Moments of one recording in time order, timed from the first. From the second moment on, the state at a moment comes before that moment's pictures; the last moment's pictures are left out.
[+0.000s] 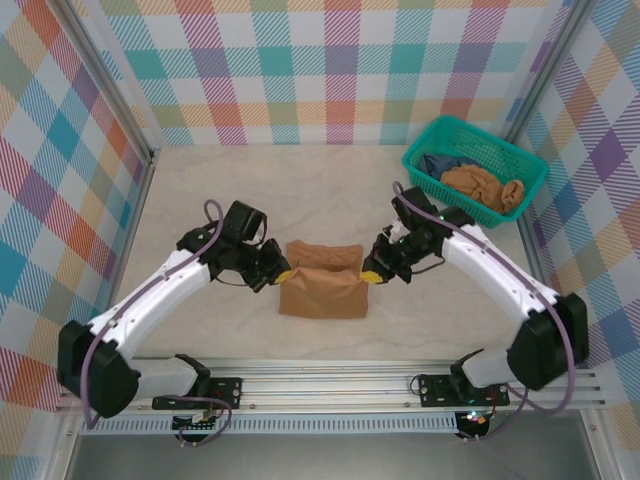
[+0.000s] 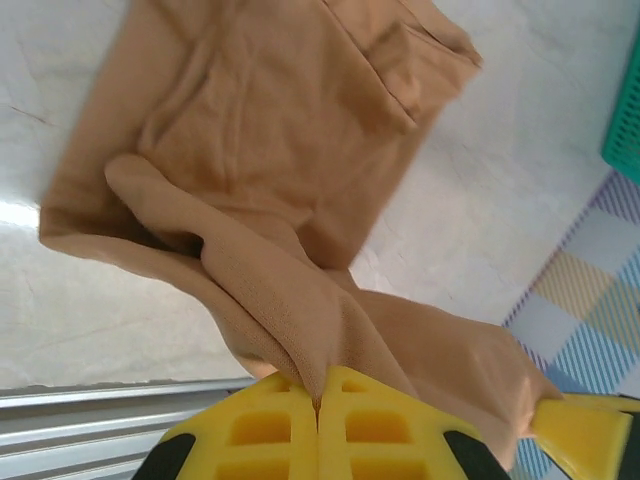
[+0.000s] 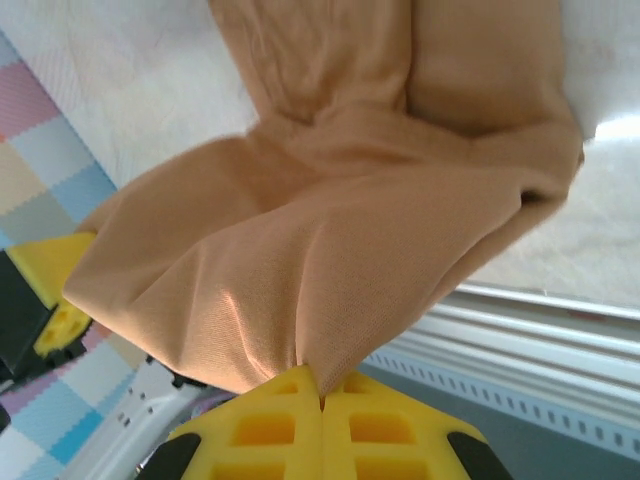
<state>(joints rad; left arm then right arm) -0.51 1.28 1.08 -0.86 0.38 -1.18 0.48 1.42 1.20 -1.03 -0.66 0.93</state>
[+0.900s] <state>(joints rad) -0.30 1.83 1.42 -0.74 0.27 -0.99 0.35 2.05 1.68 -0.91 -0.50 0.78</state>
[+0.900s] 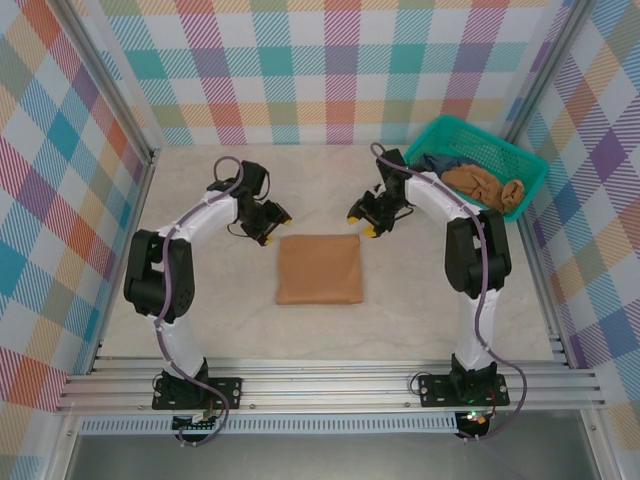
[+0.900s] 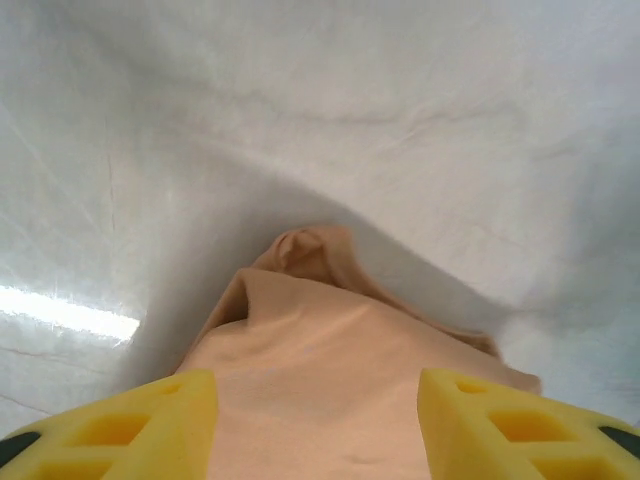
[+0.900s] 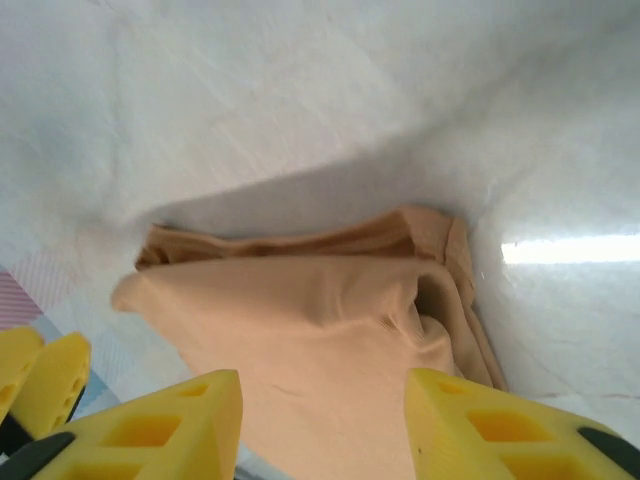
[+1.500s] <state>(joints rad) -0.36 1.88 1.34 -0.68 0.31 -1.00 0.50 1.91 1.36 -0.69 -0.43 0.85</state>
